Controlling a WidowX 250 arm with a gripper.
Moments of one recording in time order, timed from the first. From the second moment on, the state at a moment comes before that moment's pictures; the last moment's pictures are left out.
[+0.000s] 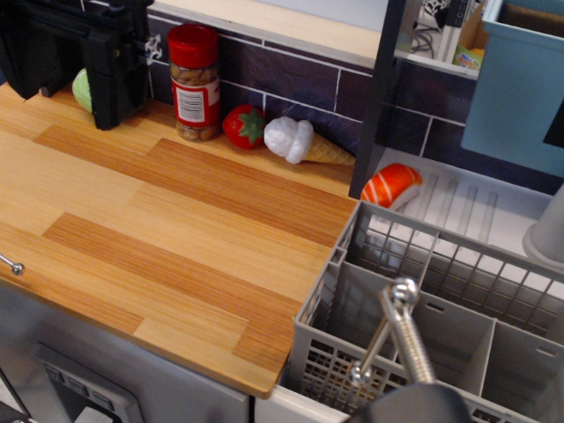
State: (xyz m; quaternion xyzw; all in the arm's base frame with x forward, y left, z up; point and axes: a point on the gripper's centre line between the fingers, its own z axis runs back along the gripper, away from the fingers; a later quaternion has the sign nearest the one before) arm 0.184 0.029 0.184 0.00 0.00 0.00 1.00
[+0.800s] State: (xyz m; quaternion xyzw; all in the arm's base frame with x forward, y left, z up) arm 0.218 -0.034 0.152 -0.04 -0.01 0.07 1.00
